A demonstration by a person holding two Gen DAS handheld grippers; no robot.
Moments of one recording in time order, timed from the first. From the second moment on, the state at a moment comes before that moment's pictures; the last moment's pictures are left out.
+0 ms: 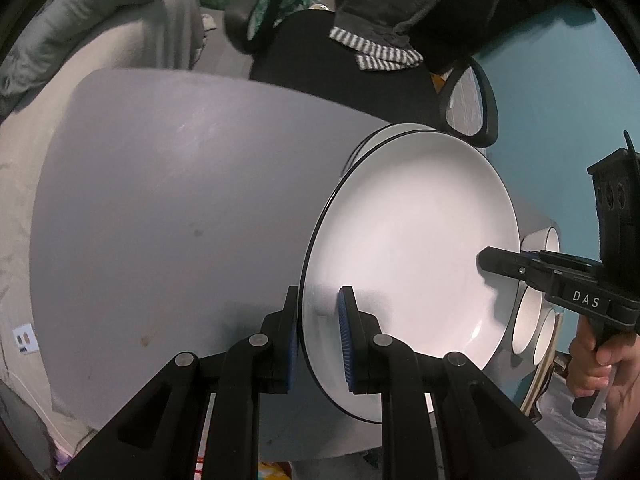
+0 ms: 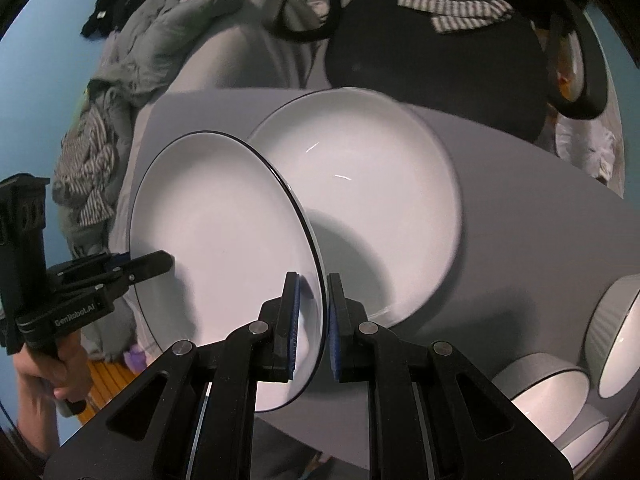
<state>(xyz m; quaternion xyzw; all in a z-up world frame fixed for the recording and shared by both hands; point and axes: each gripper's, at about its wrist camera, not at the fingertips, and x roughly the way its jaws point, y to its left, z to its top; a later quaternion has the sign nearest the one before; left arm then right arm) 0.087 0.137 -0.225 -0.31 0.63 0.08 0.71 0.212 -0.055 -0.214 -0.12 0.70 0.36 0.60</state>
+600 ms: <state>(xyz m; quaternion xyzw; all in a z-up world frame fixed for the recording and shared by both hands) 0.135 0.128 -0.251 -0.30 0.66 0.10 0.69 0.266 -0.075 -0.239 -0.09 0.73 0.32 0.60</state>
